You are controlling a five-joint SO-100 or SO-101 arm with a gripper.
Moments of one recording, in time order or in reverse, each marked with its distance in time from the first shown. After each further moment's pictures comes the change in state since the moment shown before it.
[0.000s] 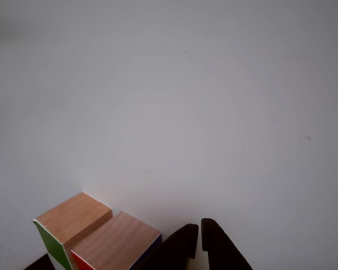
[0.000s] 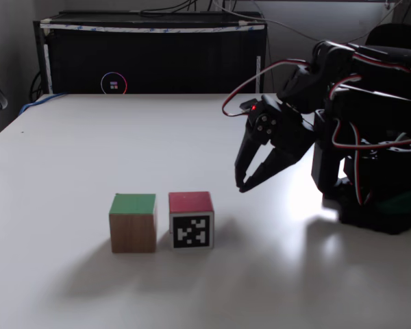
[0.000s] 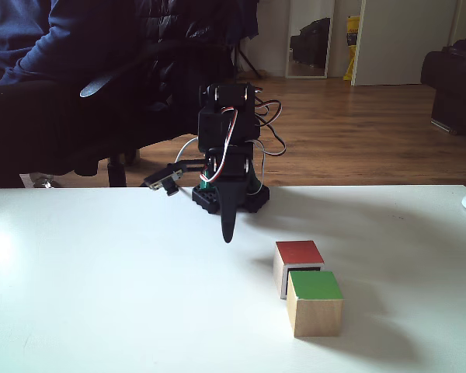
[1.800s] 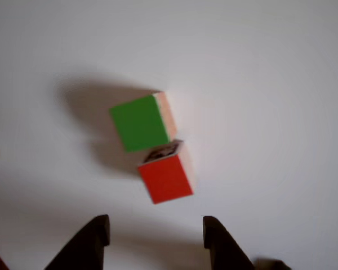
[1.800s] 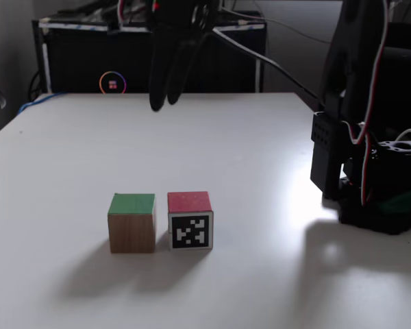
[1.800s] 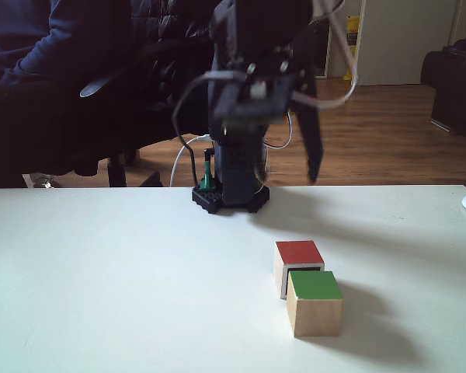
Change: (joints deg) arm -11.4 -95.2 -103.6 29.7 -61.2
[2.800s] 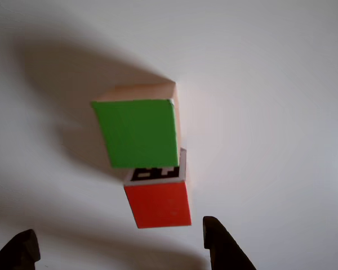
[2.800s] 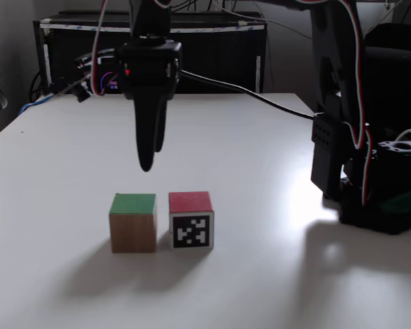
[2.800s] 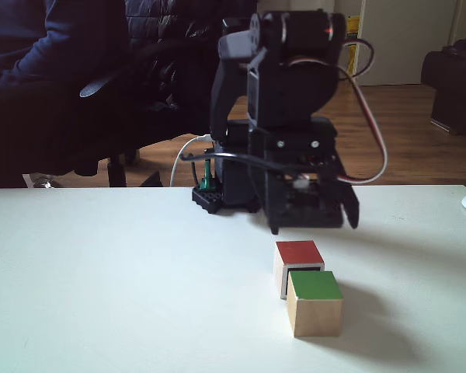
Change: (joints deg) arm -3.7 -20.0 -9.0 -0.7 -9.5
